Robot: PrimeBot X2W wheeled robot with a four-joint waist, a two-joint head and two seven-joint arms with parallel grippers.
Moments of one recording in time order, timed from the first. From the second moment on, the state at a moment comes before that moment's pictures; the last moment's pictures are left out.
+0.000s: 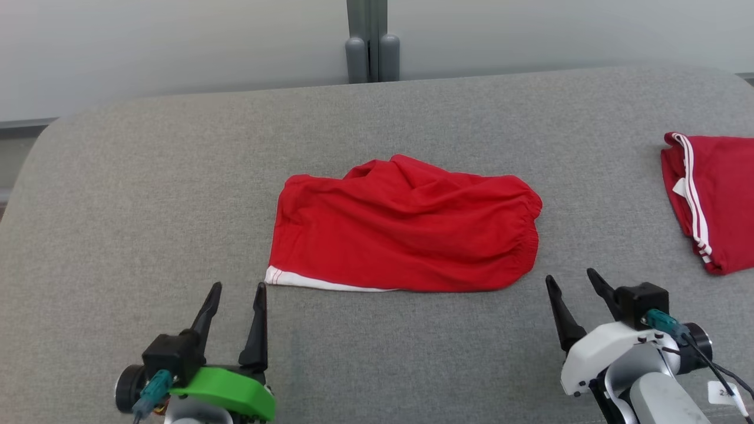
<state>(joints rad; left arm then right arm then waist) -0.05 0.05 -0.12 0.28 -0.25 -0.13 -0.26 -0.13 -0.14 0.11 0.37 0.19 0.13 -0.11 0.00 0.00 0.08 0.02</state>
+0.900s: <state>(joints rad) -0.42 0.05 -0.20 0.78 -0.23 -0.12 -0.27 -0.48 -0.14 0.45 0.75 0.27 0.13 -0.23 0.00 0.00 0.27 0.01</state>
